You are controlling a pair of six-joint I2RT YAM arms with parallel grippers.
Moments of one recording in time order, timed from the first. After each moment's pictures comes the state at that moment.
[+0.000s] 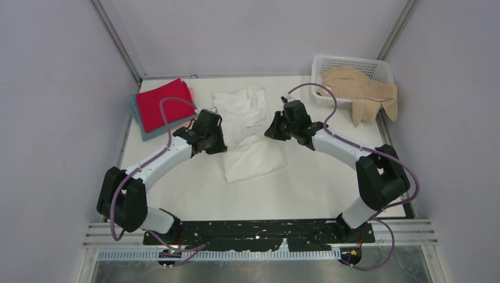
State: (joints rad) left arm -0.51 1.40 0.98 -0.50 -0.01 -0.64; right arm 0.53 1.57 1.02 -0.10 -0.15 0.63
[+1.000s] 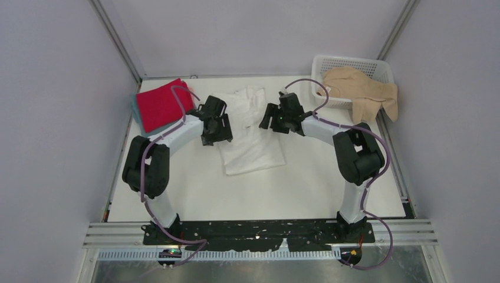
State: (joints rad) left arm -0.42 1.76 1.25 -0.59 -0.09 -0.59; right arm 0.45 1.91 1.24 -0.09 -0.14 0.60
